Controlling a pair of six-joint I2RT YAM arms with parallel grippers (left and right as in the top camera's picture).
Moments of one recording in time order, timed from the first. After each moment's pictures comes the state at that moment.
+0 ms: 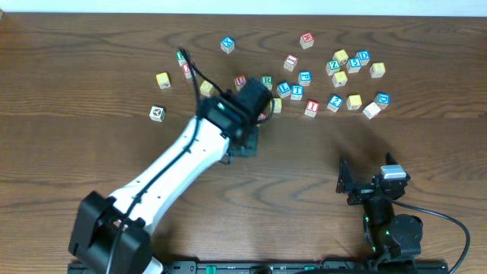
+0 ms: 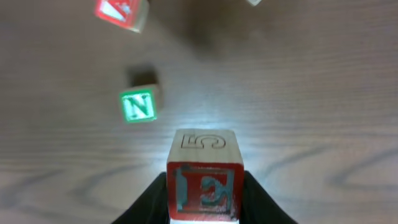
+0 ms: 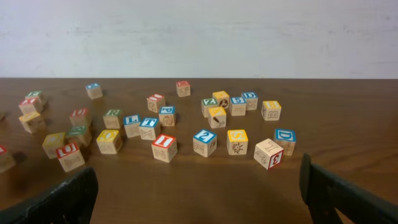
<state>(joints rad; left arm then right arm) -0.66 1.68 1.36 -1.05 -0.08 -0.56 0.10 0.02 0.01 -0.07 0.00 0.06</state>
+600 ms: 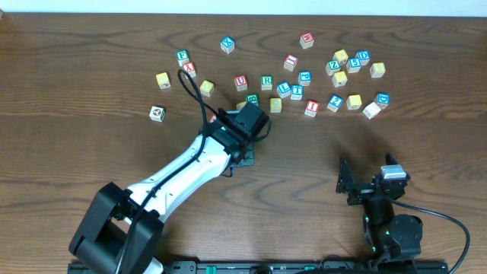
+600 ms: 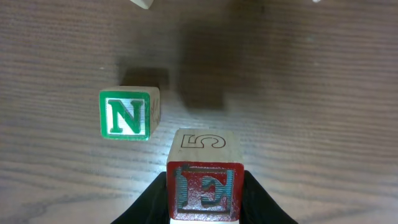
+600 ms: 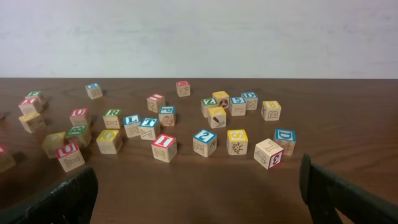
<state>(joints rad) -0.66 1.68 1.10 -0.76 -0.14 -0.72 0.10 0.02 0.01 -0.07 0.00 0.06</state>
